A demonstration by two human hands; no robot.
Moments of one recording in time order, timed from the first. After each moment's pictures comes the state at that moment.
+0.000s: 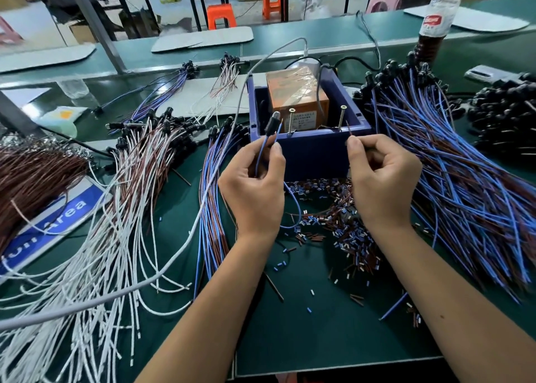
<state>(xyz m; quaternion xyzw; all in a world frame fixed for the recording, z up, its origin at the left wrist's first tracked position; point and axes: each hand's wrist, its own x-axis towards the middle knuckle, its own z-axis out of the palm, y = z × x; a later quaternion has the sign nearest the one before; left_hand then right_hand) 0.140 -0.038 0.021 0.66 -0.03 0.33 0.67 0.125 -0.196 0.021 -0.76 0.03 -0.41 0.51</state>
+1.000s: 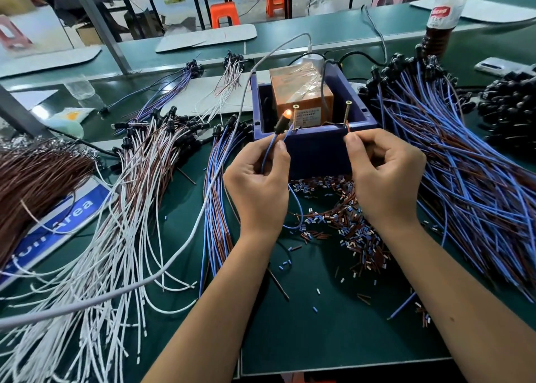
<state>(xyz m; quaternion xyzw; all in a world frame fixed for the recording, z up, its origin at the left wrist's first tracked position) 0.141 -0.034 0.020 0.67 -0.06 0.30 0.67 0.128 -0.194 0.023 -0.78 -0.01 -0.41 0.48</state>
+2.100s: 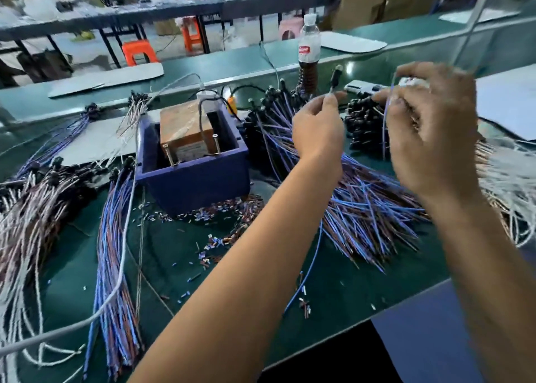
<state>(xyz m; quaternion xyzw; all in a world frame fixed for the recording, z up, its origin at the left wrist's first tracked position) 0.135 -0.276 0.110 0.64 -0.04 -0.08 0.76 0.040 -0.365 0.114 -0.86 0.08 -0.46 0.19</state>
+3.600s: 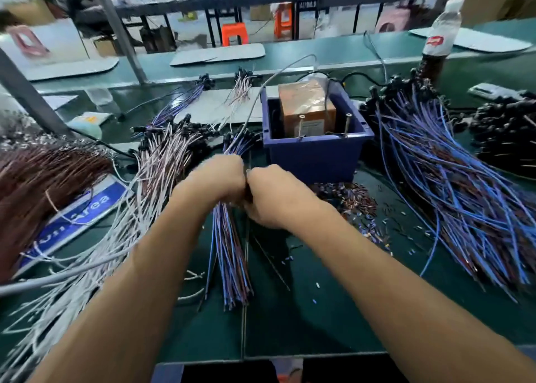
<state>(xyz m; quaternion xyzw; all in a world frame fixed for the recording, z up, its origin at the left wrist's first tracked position) 0.176 0.048 0.080 0.99 -0.08 -0.13 0.03 0.125 -0.074 0.075 -0.97 -0.16 0.05 0.18</state>
